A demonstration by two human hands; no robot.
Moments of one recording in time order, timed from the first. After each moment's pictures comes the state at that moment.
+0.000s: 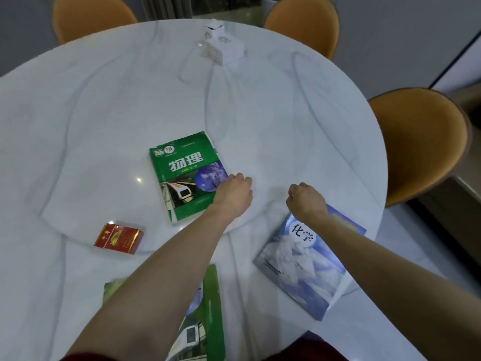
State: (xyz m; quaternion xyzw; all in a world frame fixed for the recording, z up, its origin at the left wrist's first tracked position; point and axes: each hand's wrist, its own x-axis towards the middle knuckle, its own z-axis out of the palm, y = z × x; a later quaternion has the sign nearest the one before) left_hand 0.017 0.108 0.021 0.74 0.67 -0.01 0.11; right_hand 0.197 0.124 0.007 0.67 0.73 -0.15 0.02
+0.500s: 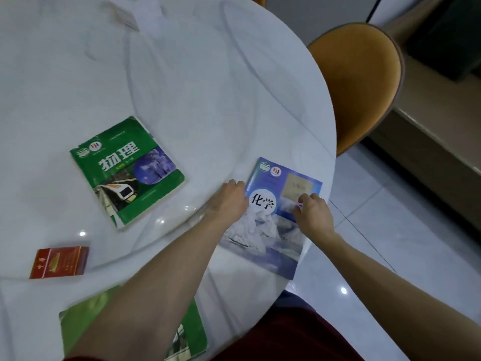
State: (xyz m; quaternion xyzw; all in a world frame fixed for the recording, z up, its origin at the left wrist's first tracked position) left_hand 0.111 0.085 -0.034 0.76 0.60 -0.06 0.24; right_hand 0.302 0.027 -0.041 0.80 0.57 -0.20 -0.03
